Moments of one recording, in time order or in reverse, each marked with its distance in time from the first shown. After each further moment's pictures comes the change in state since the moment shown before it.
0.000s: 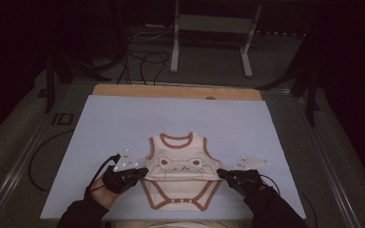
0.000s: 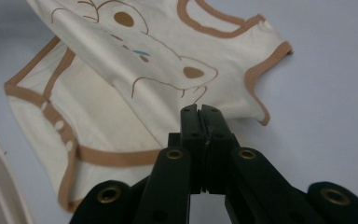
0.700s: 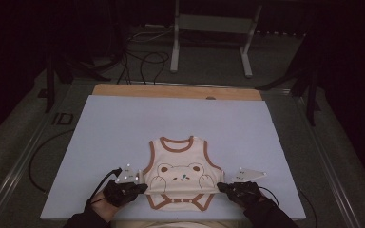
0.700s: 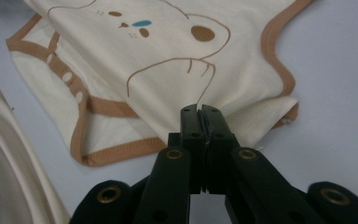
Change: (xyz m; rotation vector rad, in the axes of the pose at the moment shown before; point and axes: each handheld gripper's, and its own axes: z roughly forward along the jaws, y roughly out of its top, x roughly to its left) left arm -0.010 -0.036 0.018 0.091 -0.080 -0.053; right arm 0.012 -0.035 0.008 0.072 0.031 0.048
